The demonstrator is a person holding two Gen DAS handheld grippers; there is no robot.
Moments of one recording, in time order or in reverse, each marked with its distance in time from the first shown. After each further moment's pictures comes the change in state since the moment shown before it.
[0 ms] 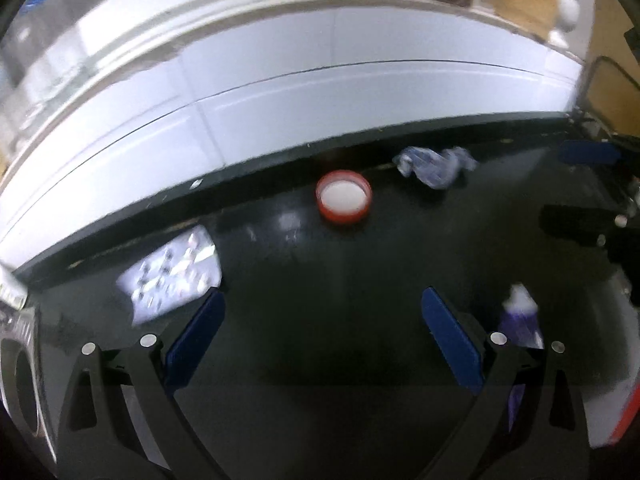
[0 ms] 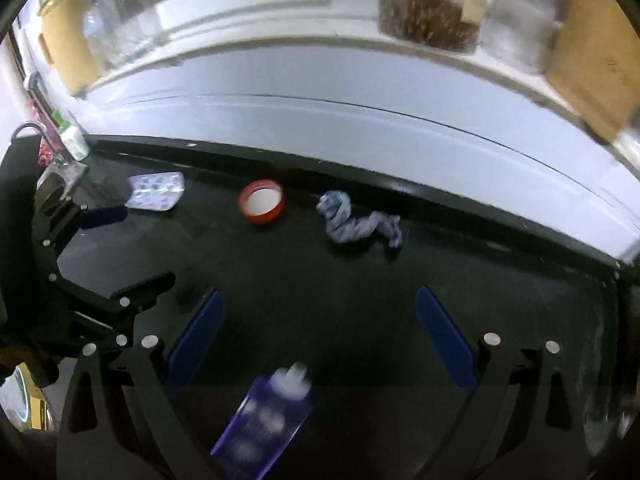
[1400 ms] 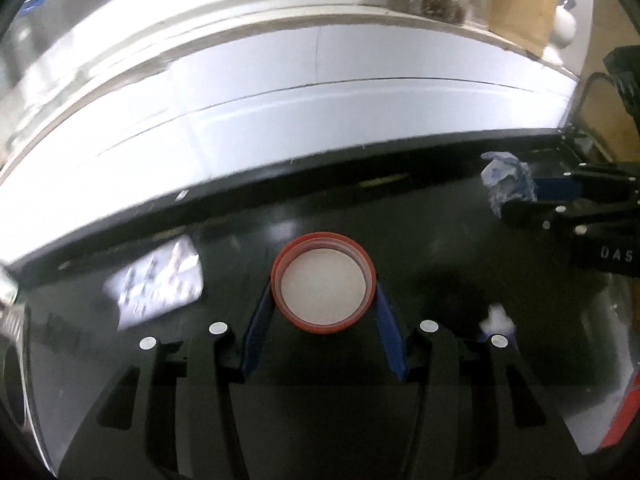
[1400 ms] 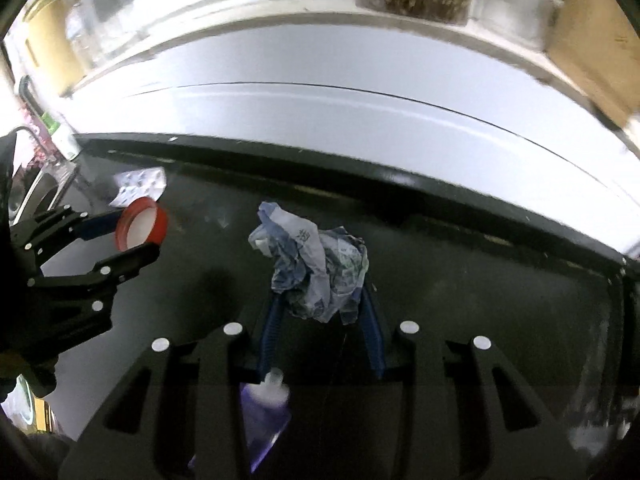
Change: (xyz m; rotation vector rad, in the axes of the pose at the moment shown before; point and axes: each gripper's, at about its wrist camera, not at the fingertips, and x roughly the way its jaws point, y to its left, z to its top) left arm -0.032 -0.008 -0.002 -0.038 -0.036 -0.032; right arm 0.008 -0.014 -0.003 0.019 0.032 0.000
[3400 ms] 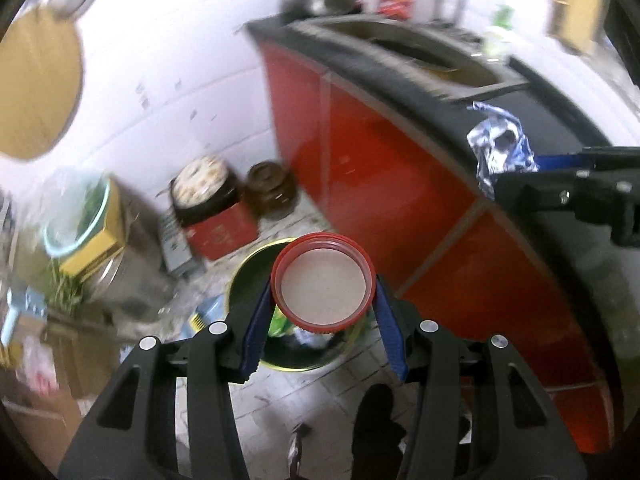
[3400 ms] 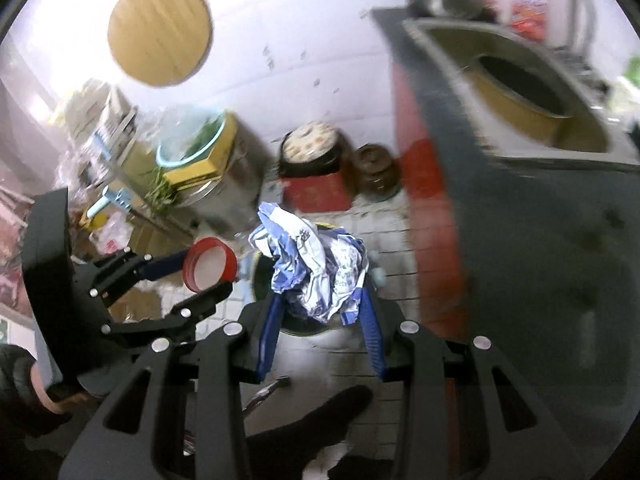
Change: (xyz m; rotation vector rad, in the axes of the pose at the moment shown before) left arm -0.332 0.207 -0.584 -1.082 0.094 0.698; right arm -0.071 0.681 -0.258 -1.026 0.259 0.746
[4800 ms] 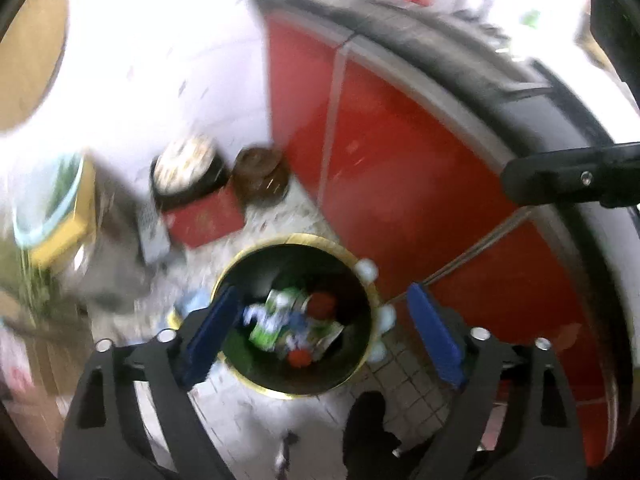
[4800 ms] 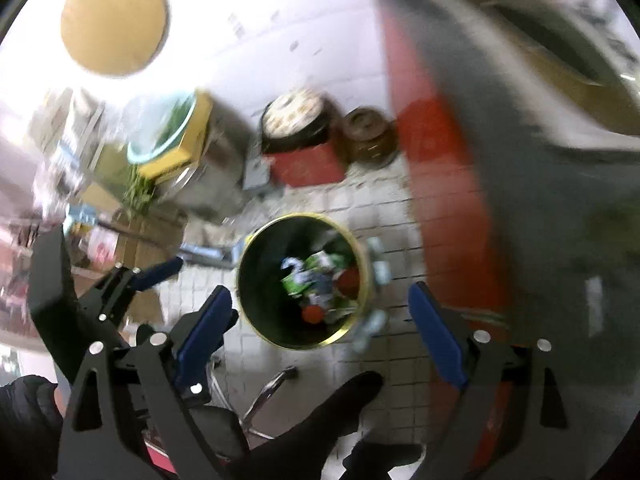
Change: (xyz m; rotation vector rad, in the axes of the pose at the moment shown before) left arm 0.058 0.011 0.018 -0.001 0.002 -0.088; right arm 0.060 -0.048 0.040 0.109 0.096 -0.040
